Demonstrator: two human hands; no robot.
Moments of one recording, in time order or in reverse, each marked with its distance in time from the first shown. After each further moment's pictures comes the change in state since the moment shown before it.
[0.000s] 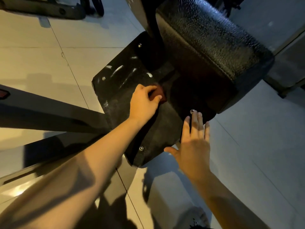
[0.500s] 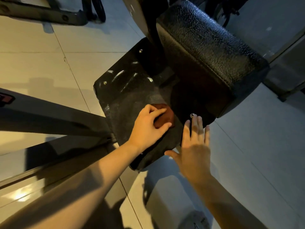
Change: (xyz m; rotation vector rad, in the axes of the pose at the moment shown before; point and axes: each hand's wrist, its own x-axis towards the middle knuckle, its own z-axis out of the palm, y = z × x) left_hand -0.055 -0.015 0.005 -0.010 -0.110 0.195; right_hand 0.001 0.004 0.004 0.033 0.037 -0.028
